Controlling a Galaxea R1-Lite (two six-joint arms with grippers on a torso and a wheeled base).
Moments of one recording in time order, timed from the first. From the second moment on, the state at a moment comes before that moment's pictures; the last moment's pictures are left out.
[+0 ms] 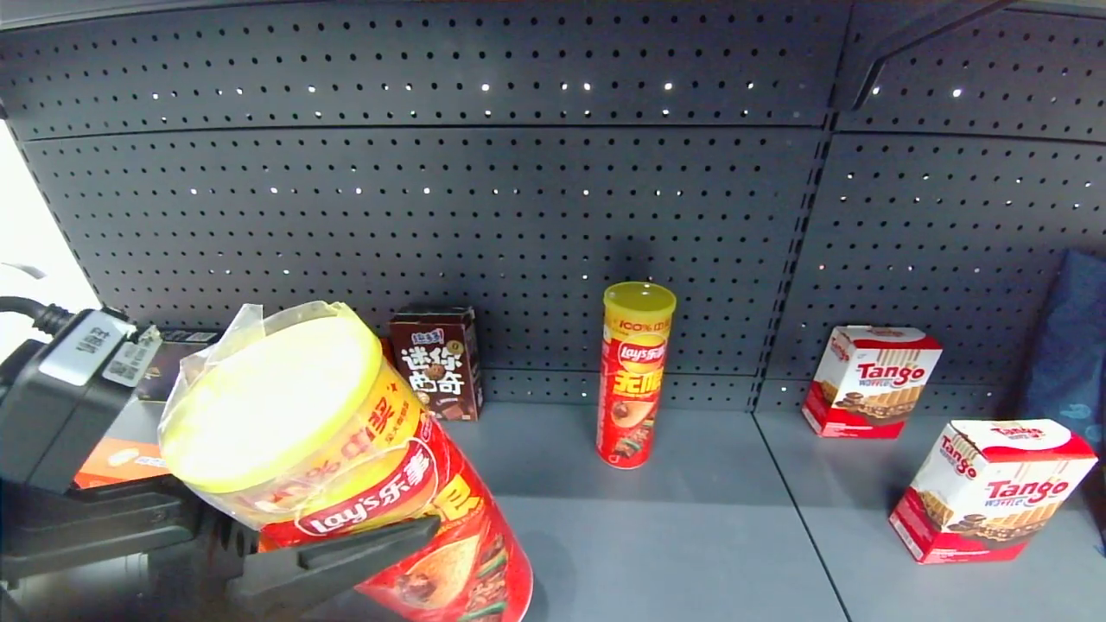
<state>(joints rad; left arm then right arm) -0.51 1.15 -0.49 -0.52 -0.58 0.04 0.00 0.01 0.00 0.00 0.03 0.00</state>
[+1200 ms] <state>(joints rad) -0.52 1.30 -0.53 -0.53 -0.56 0.07 0.12 0.54 -0.57 0.09 0.11 -0.03</state>
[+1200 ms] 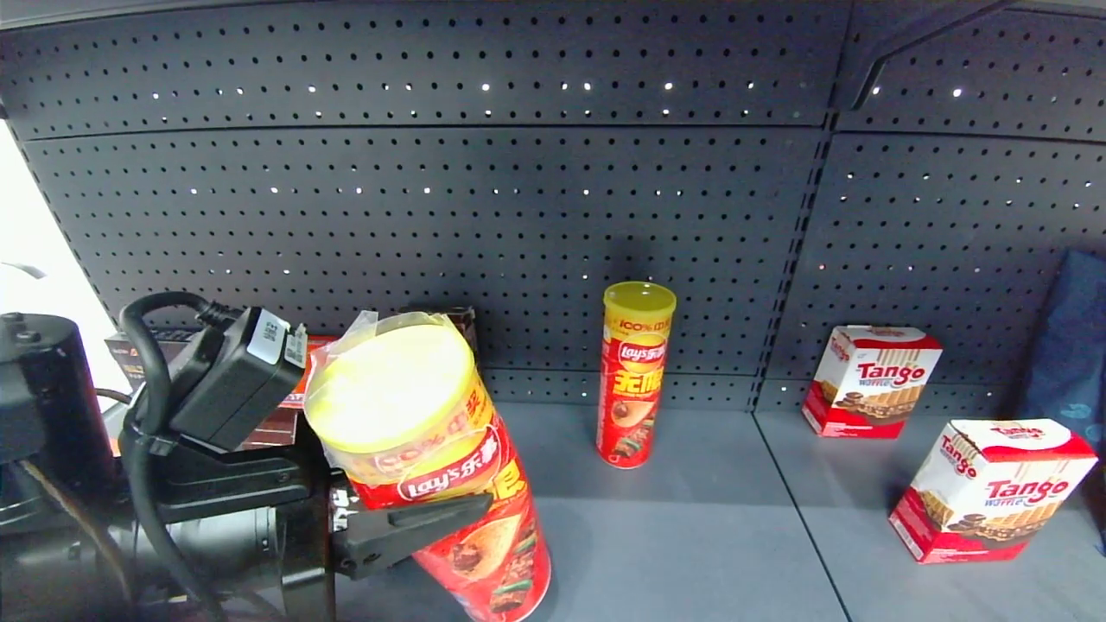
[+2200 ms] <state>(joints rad) -0.55 1.31 -0.53 -0.53 -0.50 0.09 0.43 1.26 -0.93 -0.11 0.33 -0.20</state>
